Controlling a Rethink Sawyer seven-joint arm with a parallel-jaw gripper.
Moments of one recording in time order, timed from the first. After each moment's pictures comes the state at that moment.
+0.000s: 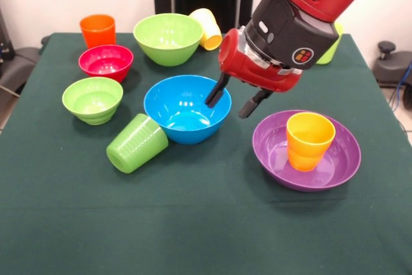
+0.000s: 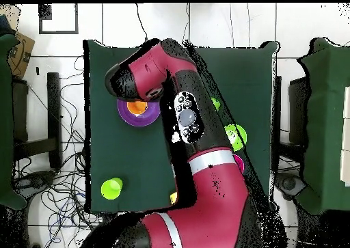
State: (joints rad) arm -0.27 -0.54 0.50 1.18 -0.94 1.27 -1.02
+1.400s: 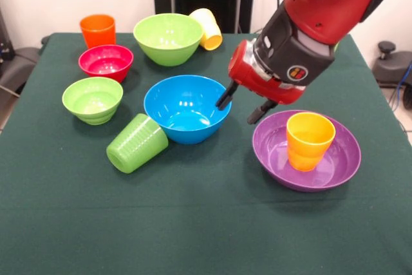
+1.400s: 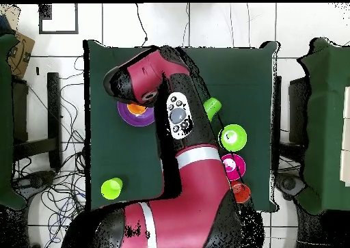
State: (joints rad) arm -0.19 -0.45 0.37 1.11 -0.81 1.27 -0.86
